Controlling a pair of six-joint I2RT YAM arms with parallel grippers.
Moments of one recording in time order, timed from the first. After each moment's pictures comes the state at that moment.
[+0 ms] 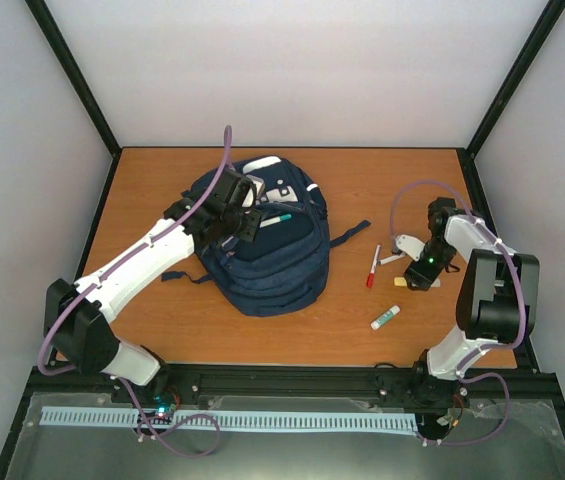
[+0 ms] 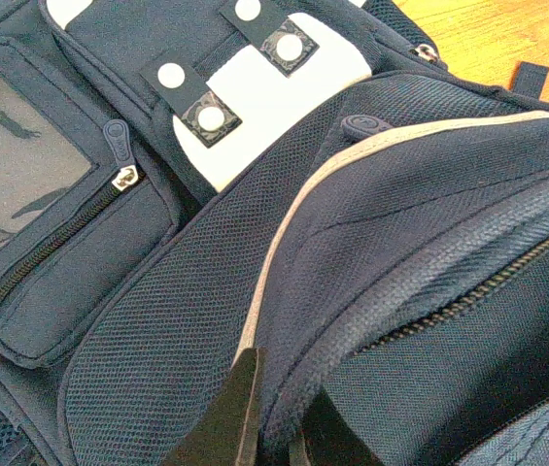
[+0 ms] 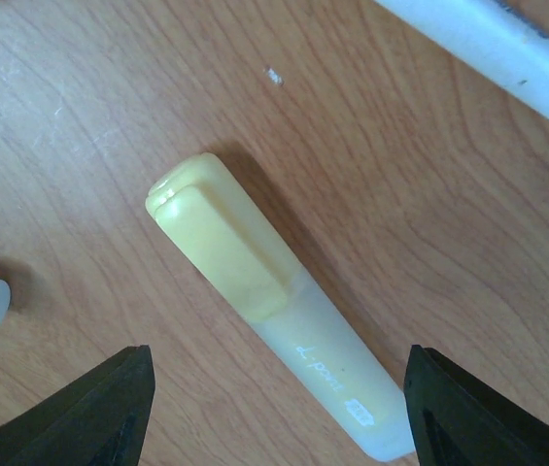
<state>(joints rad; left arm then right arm) -0.61 1.46 1.30 -0.71 -0.13 -0.20 -0.13 1.65 1.05 -0.97 -0.07 -1.04</state>
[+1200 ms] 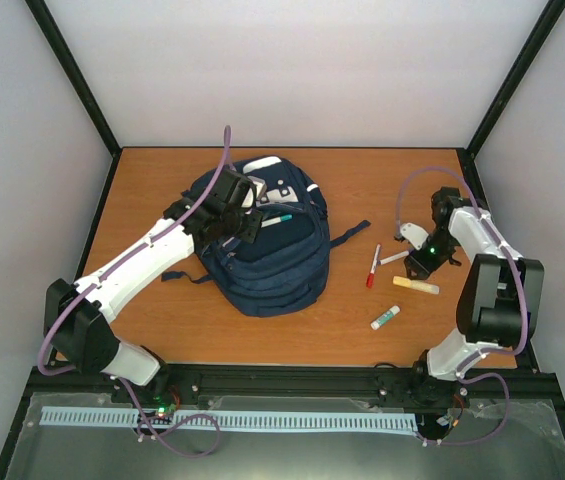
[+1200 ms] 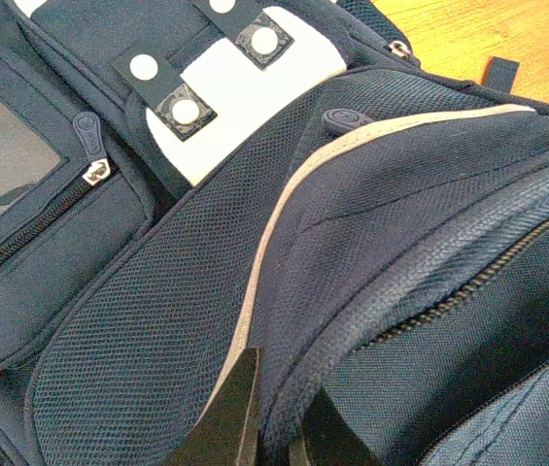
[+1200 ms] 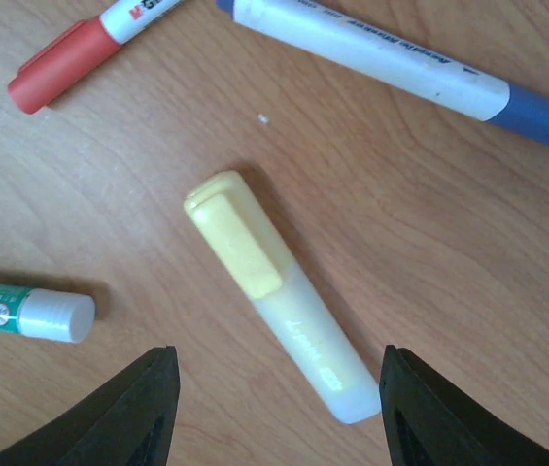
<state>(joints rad) -0.61 1.46 1.31 -0.71 -0.08 -0.21 -0.12 1.61 1.13 -1.09 -0.12 -0.87</state>
